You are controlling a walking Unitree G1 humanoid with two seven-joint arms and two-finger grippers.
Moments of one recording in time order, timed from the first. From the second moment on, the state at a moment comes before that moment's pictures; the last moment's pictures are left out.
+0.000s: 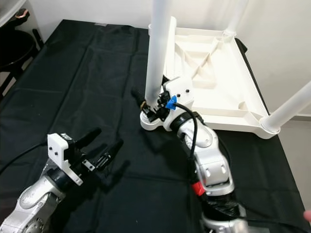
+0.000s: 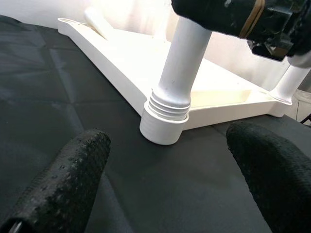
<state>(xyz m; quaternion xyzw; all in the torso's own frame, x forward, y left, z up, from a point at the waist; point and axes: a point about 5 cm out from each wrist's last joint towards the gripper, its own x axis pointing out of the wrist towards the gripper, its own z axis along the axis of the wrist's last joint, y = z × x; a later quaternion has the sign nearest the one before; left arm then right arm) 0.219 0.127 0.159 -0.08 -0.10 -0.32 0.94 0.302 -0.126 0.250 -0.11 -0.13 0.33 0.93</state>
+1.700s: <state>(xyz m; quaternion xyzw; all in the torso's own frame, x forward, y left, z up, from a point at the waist) 0.218 0.128 0.159 -0.08 -0.10 -0.32 0.94 0.310 -0.130 0.237 -0.04 -0.13 0.34 0.93</state>
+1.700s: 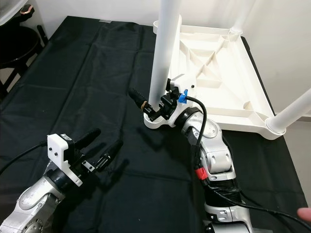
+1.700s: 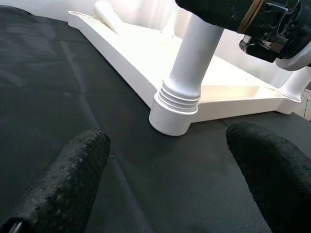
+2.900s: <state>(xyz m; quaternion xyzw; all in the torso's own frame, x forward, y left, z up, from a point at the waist) 0.218 0.129 0.158 -0.08 -0.09 -0.32 0.94 0.309 -0.132 0.257 0.00 -0.17 0.31 0.93</state>
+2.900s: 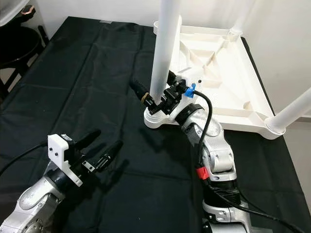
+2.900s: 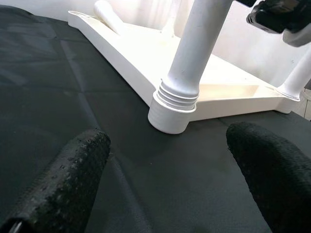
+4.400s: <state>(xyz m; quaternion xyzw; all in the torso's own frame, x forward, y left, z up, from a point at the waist) 0.219 0.128 0.159 -0.08 -0.10 -0.32 0.94 0.319 -0.143 0.259 -0.05 -0.16 0.32 0.93</state>
